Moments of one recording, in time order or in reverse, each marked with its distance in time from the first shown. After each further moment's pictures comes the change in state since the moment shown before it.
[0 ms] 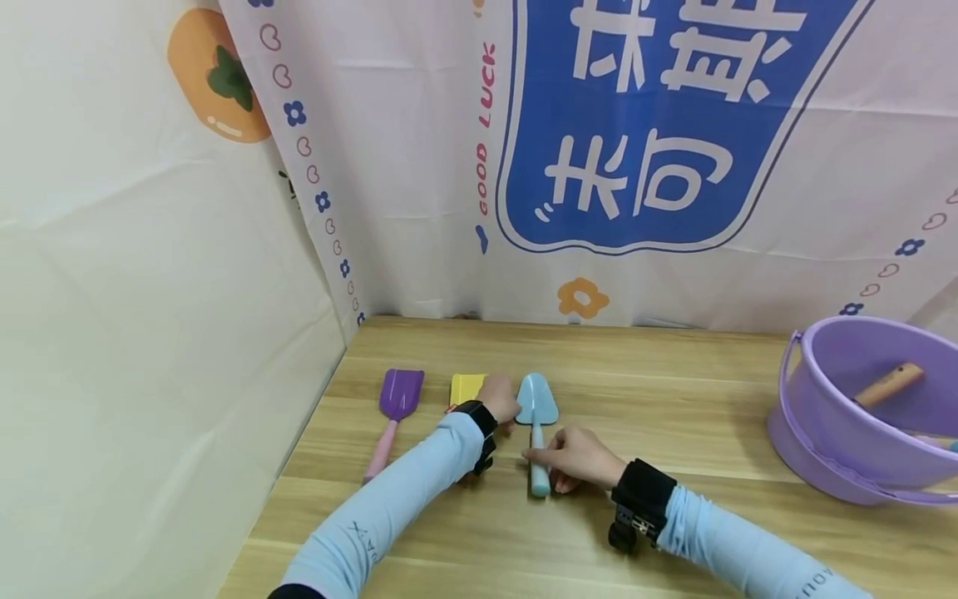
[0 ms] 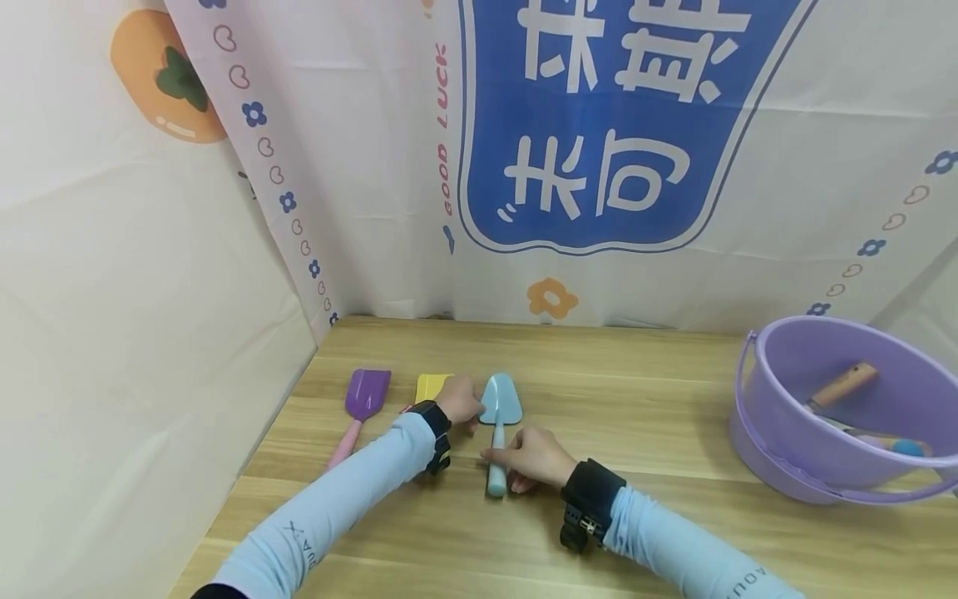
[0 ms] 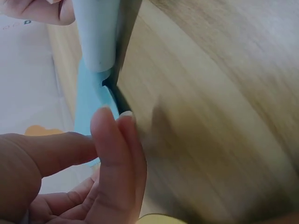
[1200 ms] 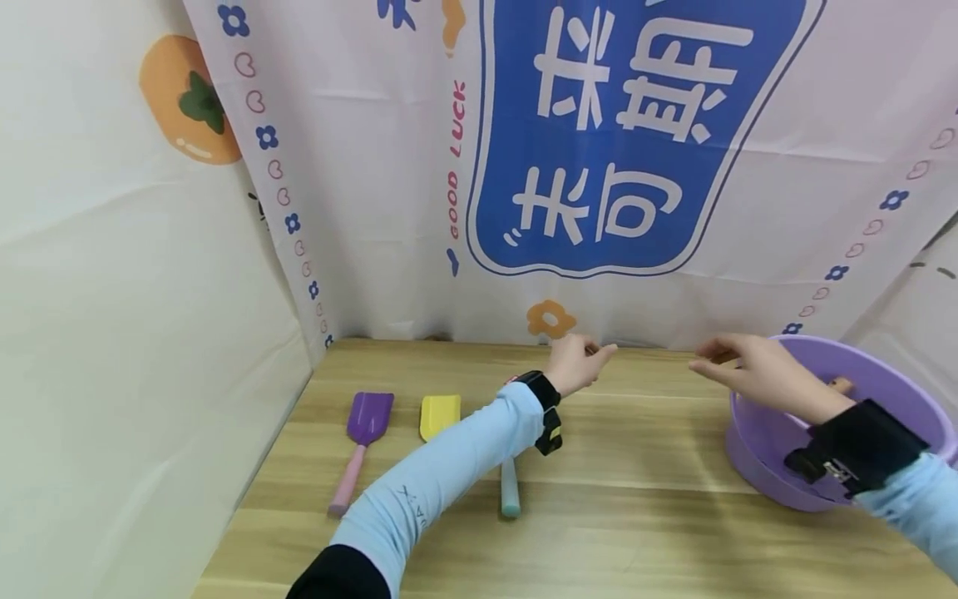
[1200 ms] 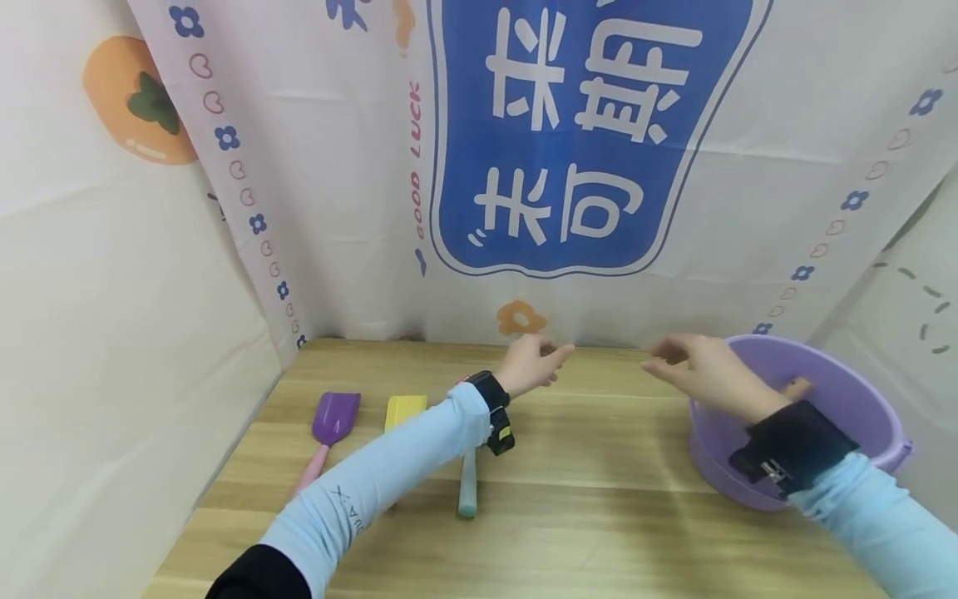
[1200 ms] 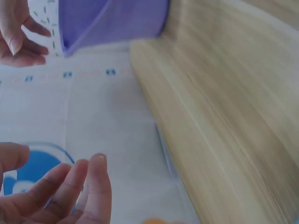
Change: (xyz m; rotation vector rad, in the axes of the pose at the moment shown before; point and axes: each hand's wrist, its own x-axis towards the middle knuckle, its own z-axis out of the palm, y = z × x) left_hand 0.005 0.163 -0.007 -0.366 0.077 0.414; right_hand -0.137 -0.047 -0.236 -0.723 0.470 -0.224
